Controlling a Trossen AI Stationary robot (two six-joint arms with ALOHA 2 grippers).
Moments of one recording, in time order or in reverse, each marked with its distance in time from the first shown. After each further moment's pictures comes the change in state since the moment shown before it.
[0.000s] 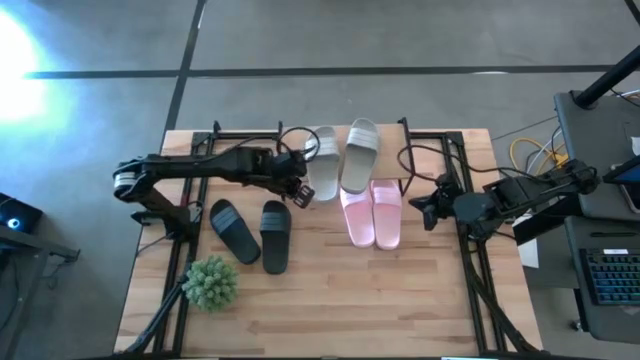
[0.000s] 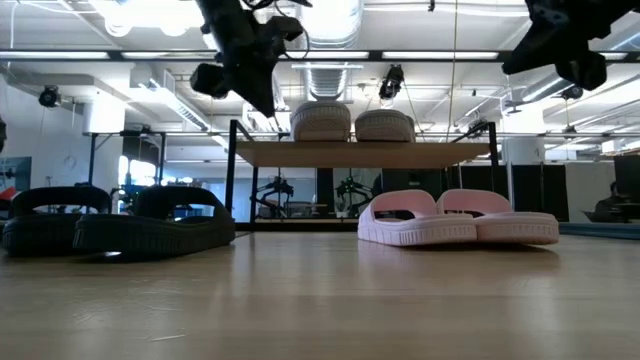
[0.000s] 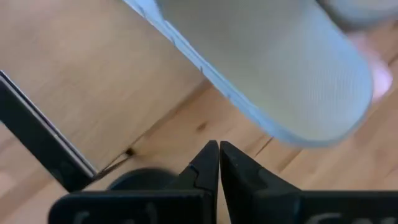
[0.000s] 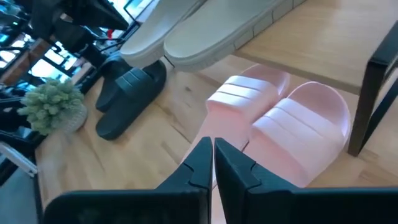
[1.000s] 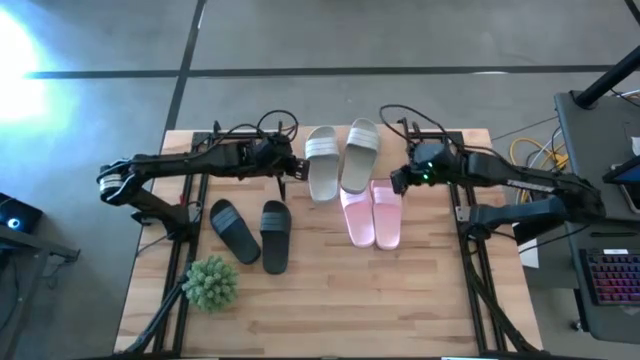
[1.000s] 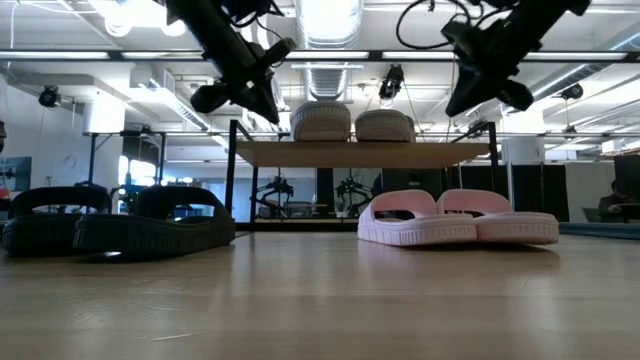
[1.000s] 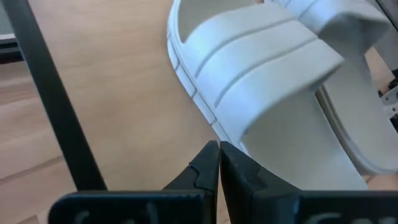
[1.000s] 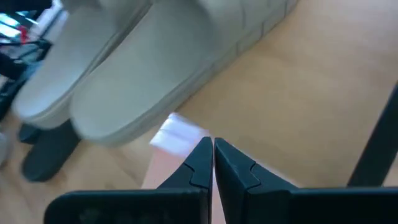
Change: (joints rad) left arm 0.129 -0.121 -0.226 0.377 -0.101 -0.107; right arm -0.644 0.328 0.143 0.102 -0.433 -0.345
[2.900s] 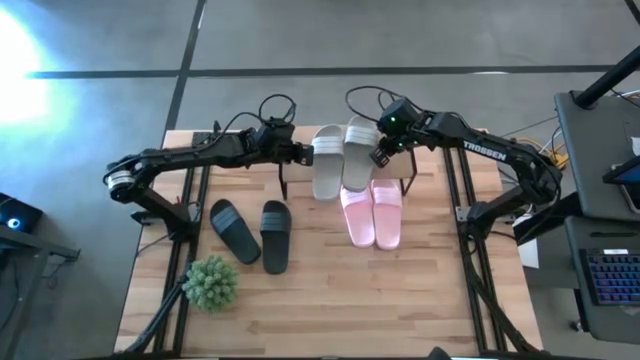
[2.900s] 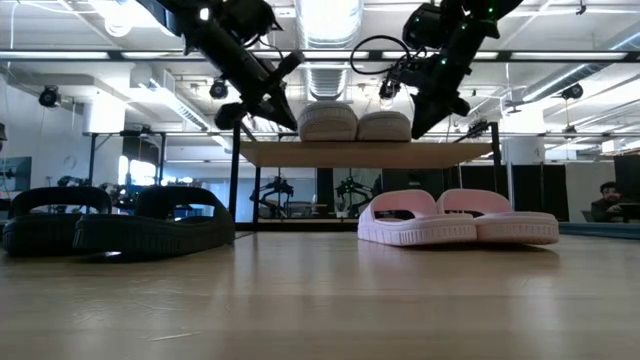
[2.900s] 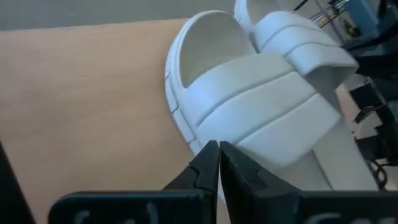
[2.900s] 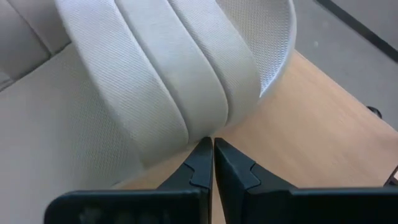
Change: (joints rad) left arm 0.131 0.065 -0.028 0.240 0.165 0.074; right arm -0.270 0.453 0.379 -0.117 -0.084 -0.560
